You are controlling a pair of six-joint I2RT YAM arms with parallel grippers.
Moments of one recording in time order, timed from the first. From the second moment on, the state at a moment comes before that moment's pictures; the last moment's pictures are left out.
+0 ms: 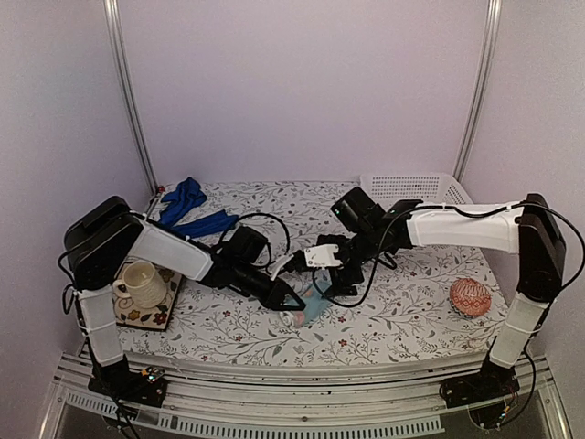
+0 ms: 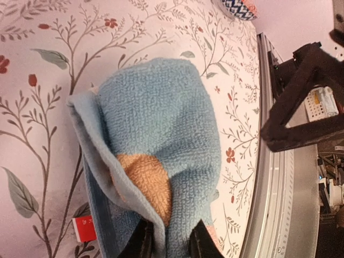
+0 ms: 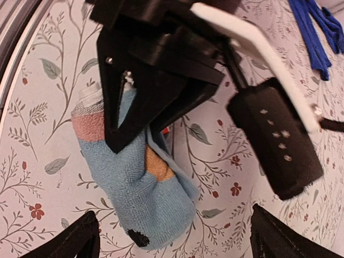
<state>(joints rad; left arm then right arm) -0.79 1.95 0.97 0.14 0.72 -0.18 0.85 1.82 1.32 -0.54 -0.26 -0.99</state>
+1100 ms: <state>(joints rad) -0.89 1.88 0.95 0.43 0.25 -0.44 0.74 1.29 0.66 0.02 -0.29 0.59</state>
